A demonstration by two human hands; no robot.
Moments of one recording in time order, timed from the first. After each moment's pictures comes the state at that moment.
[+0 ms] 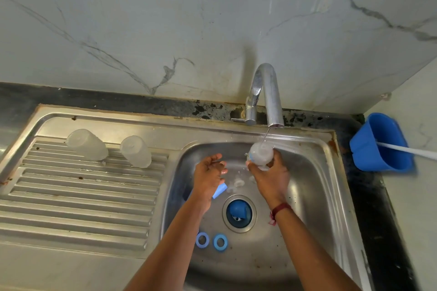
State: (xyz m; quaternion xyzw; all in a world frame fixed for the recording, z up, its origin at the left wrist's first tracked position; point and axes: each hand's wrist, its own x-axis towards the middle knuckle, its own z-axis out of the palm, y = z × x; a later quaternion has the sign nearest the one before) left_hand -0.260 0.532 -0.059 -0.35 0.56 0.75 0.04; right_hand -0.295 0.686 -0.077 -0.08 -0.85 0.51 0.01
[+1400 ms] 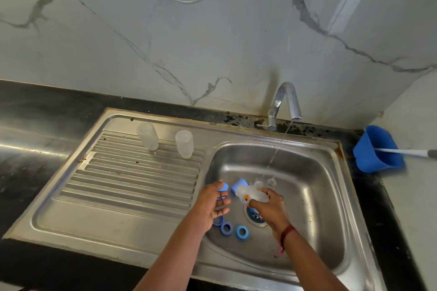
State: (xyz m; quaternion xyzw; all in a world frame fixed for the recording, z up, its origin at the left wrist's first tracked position) left_hand -0.128 0.484 -0.019 -0.43 0.49 0.75 0.13; right_hand -0.168 0.655 -0.049 -0.13 -0.82 0.52 -0.19
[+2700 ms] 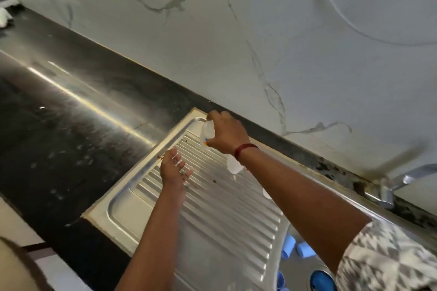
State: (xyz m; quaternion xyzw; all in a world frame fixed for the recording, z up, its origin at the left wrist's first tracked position) left_hand -0.114 0.172 -0.005 -0.49 0.29 0.77 -0.29; right_hand -0.248 0.232 0.084 0.47 -0.86 0.17 -0.11
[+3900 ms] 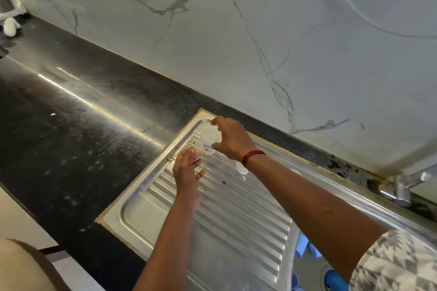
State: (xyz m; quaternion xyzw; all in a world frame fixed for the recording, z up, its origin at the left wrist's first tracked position) left_hand -0.114 0.186 0.004 -0.46 0.39 0.74 -0.31; right_hand -0.241 0.229 0.067 0.45 -0.86 0.24 -0.11
